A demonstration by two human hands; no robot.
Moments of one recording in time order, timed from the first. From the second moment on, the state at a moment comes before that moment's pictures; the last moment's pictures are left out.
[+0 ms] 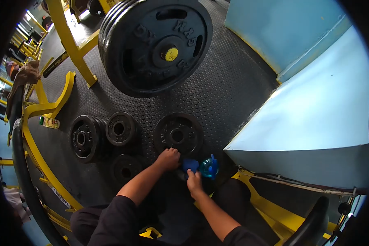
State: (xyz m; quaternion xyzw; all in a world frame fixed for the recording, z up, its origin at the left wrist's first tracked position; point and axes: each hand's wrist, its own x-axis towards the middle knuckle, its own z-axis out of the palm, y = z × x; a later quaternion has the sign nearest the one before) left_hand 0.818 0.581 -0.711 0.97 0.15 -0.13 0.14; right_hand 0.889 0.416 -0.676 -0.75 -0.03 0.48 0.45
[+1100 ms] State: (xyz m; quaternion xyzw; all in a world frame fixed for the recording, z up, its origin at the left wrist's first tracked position) left_hand 0.741 0.574 -0.611 0.34 0.58 0.31 0.68; right_hand 0.863 0.502 -0.627 -0.54 -0.71 0.25 0.37
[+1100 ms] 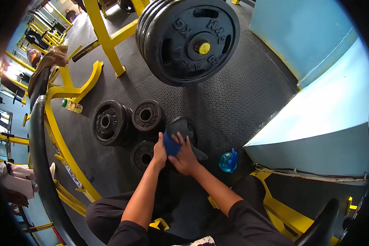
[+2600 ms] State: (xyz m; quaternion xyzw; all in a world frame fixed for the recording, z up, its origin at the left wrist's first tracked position) left_hand 0.793 0.567 -0.574 0.49 0.70 0.25 0.45; right_hand 0.897 0.429 -0.721 -0.76 -0.40 0.38 0.34
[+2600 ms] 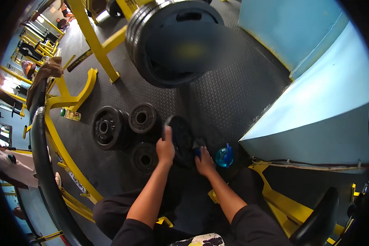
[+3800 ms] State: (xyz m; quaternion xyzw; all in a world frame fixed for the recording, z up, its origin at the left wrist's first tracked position) left_hand 0.687 0.451 -0.017 0.62 0.56 -0.21 0.51; right_hand 0.828 0.241 -0.190 -0.69 0.07 0.55 0.46
